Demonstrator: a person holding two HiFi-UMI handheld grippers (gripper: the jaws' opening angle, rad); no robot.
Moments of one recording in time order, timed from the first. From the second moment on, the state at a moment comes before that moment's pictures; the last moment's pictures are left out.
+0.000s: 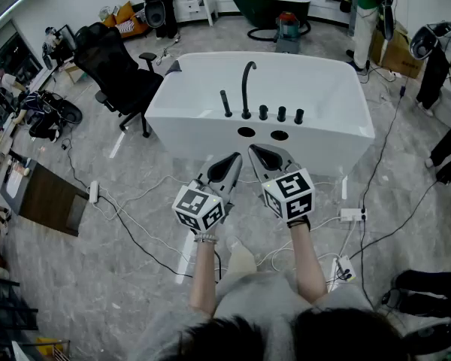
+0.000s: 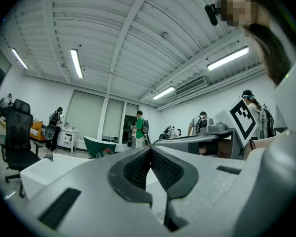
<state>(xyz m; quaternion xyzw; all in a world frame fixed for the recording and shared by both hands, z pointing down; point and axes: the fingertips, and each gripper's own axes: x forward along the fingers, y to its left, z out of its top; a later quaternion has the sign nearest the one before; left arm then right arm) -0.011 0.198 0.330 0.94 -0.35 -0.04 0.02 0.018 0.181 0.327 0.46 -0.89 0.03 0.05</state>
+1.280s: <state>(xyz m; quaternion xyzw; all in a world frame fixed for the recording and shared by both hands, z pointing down) -0.042 0.014 0.350 0.95 -0.32 -0.03 0.05 -0.002 0.001 0.342 0.48 -0.87 0.04 0.05</state>
